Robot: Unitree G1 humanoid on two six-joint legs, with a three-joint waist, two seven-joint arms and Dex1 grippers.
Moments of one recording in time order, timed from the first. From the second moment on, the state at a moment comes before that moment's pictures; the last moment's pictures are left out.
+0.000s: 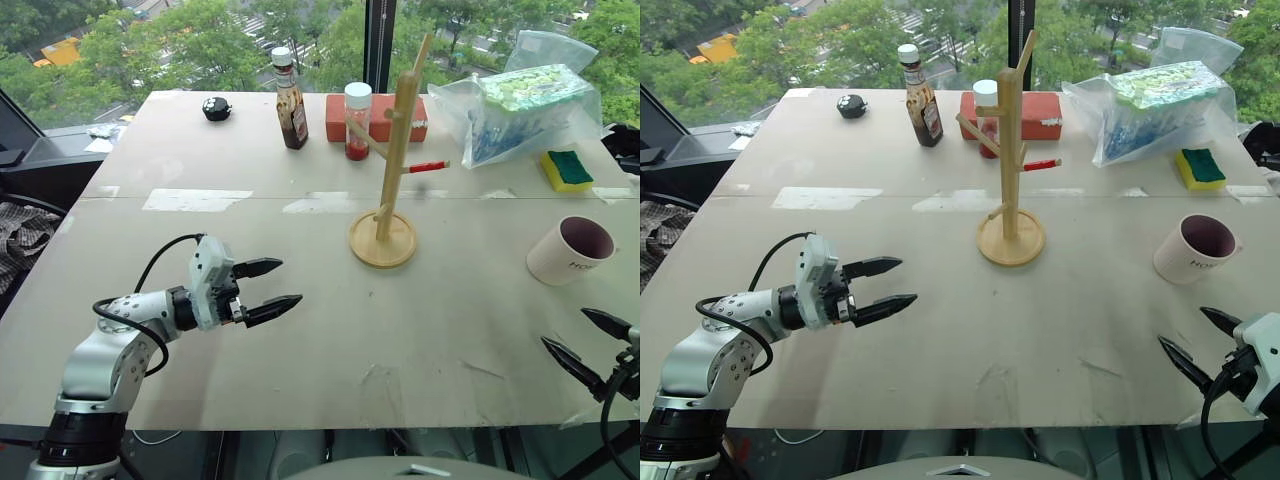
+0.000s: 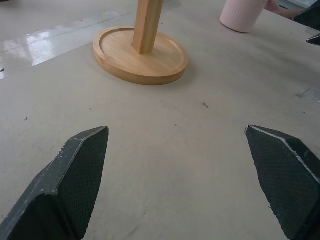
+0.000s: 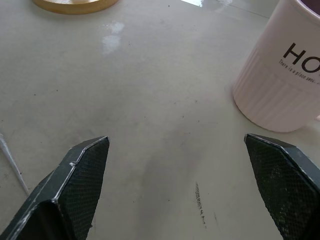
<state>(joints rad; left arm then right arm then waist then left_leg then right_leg) -0.03 0.73 0.17 -0.23 -0.59 0.44 -1.06 0.60 -0.62 -0.58 -0.44 0.49 0.23 0.83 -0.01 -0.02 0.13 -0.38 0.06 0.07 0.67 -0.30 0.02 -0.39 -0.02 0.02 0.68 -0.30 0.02</state>
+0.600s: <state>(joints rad) -0.14 0.71 0.11 -0.43 -0.79 0.49 -1.18 0.28 -0.64 -0.68 -0.10 0.43 0.33 0.52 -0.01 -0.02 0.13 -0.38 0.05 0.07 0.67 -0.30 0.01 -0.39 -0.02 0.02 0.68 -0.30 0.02</state>
